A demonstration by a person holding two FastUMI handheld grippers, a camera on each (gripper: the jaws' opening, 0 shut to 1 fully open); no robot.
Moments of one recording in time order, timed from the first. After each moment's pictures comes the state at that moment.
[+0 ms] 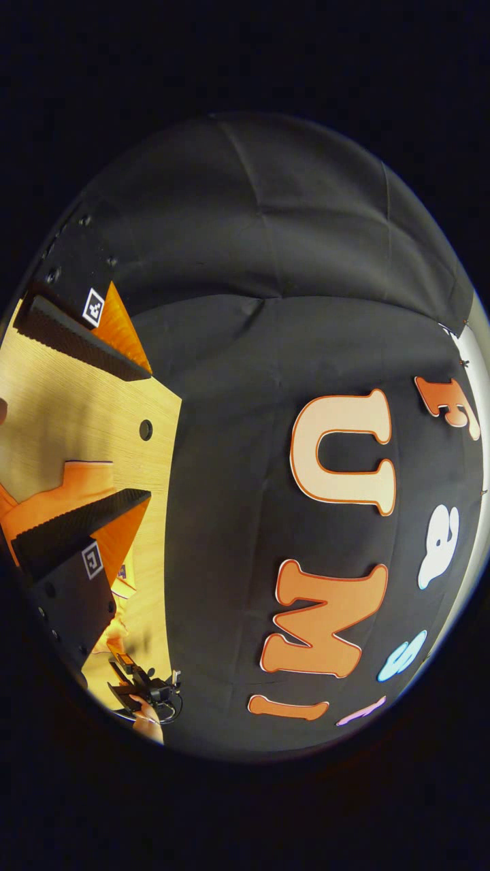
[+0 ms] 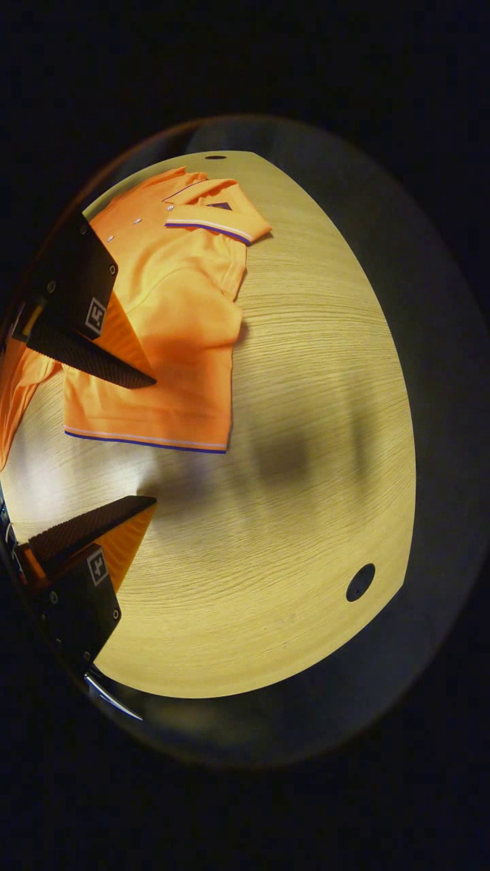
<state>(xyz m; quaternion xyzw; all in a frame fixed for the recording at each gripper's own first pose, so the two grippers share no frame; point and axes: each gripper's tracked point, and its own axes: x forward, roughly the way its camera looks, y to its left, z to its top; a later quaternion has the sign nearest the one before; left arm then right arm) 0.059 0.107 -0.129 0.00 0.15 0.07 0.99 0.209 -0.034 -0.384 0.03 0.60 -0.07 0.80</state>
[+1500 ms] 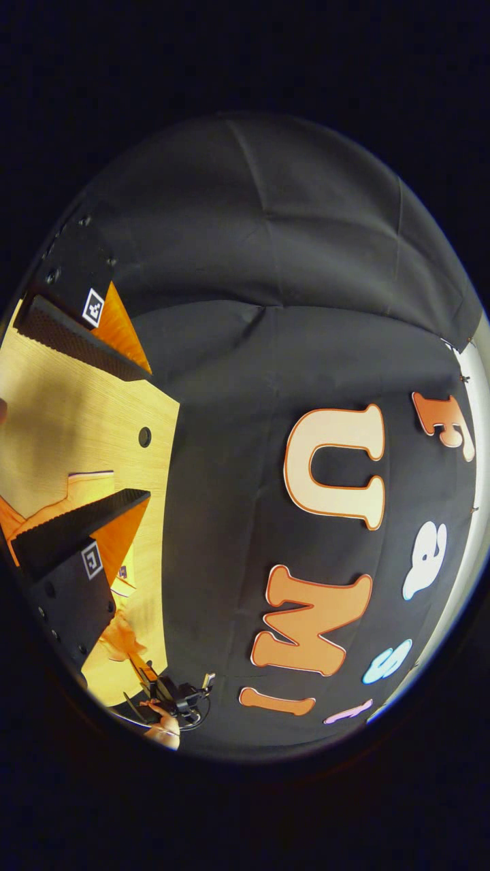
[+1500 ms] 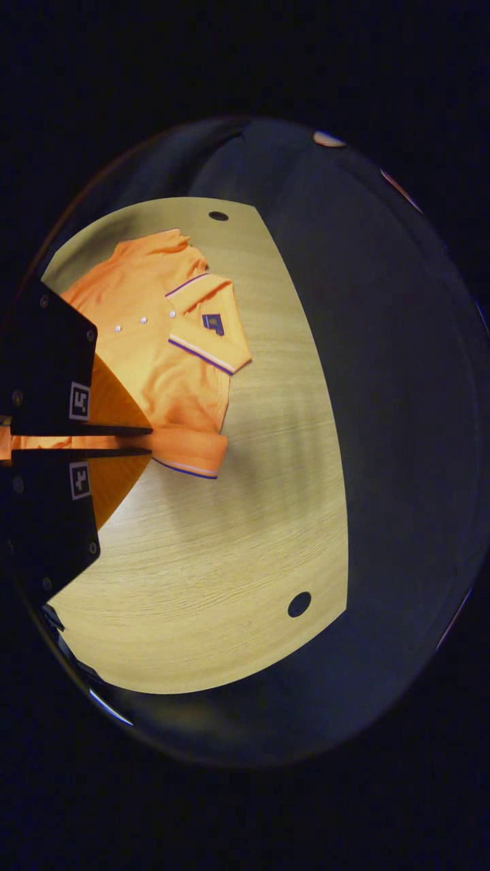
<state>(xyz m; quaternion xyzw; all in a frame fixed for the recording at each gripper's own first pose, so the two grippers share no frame) 0.039 0.155 -0.124 -0.02 0.13 0.04 0.99 0.193 0.084 -0.259 0.04 0.51 0.01 0.86</state>
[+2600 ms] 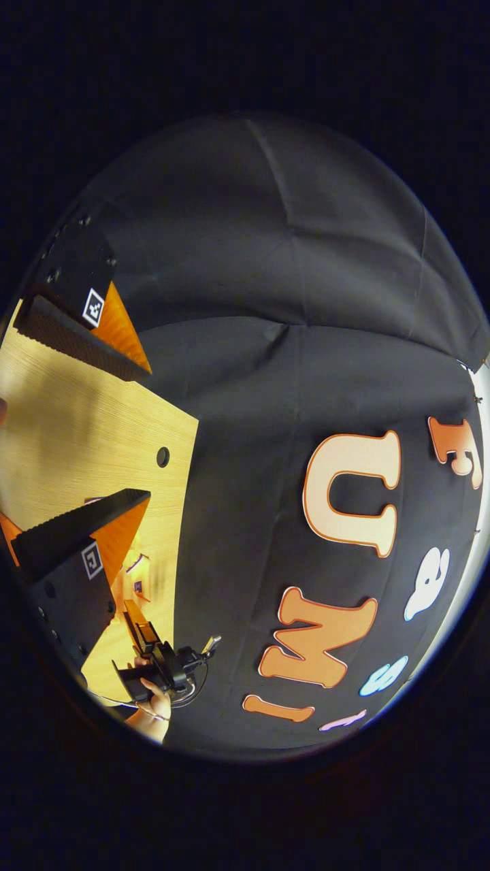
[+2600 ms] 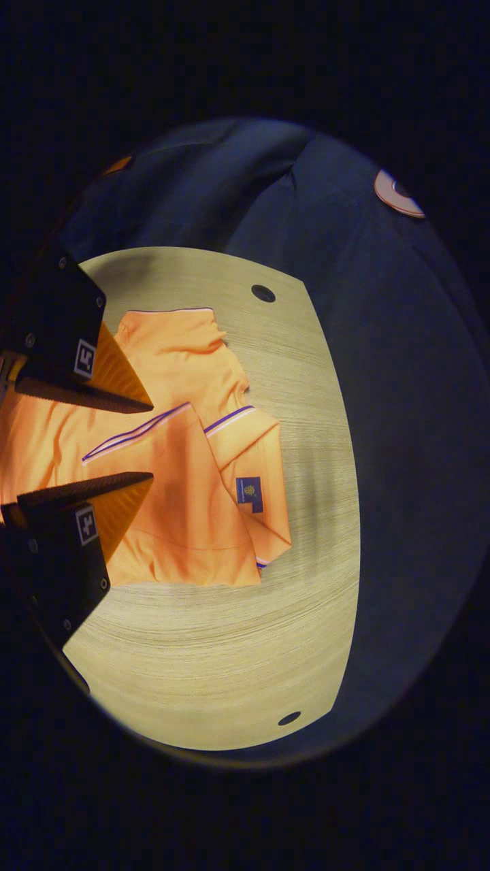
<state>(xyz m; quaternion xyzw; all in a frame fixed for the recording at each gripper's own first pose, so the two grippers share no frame) 0.028 0.204 -0.160 -0.04 0.17 0.05 0.98 0.168 0.274 -0.295 0.05 0.52 0.15 0.84</state>
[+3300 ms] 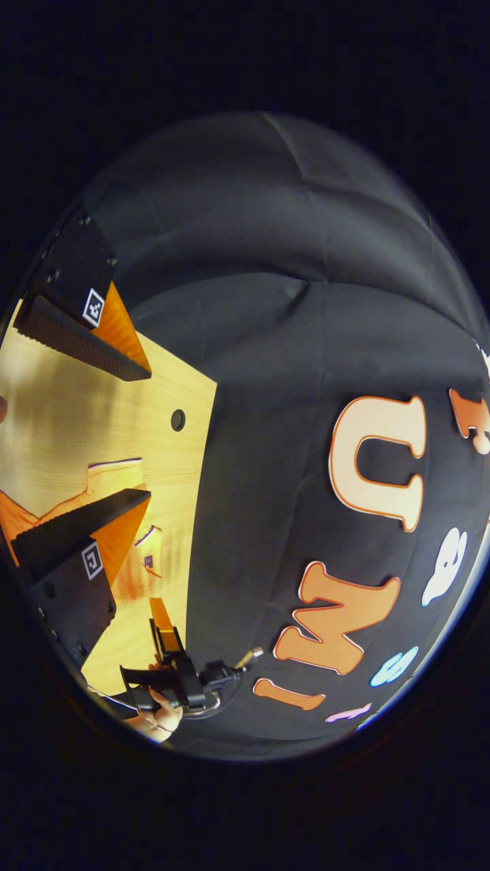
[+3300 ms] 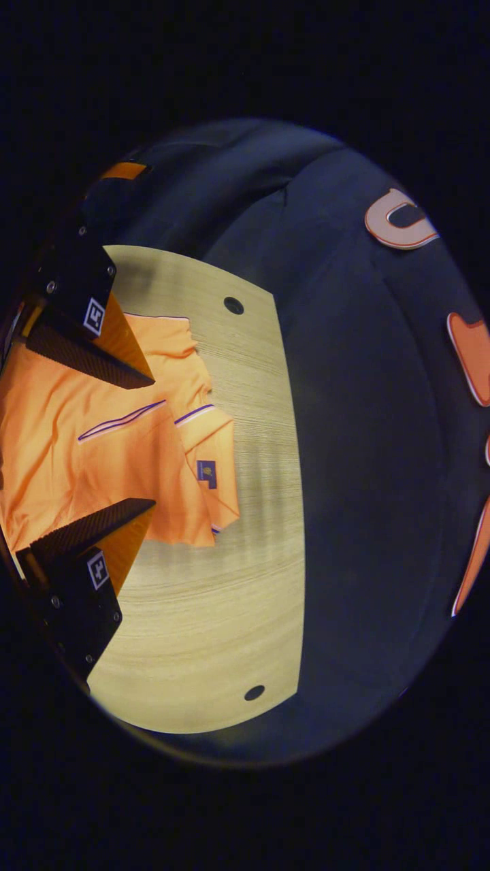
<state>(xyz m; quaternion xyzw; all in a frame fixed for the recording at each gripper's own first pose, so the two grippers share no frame) 0.075 0.136 -0.198 -0.05 0.22 -0.02 0.97 0.177 0.226 -0.214 0.03 0.40 0.14 0.90</state>
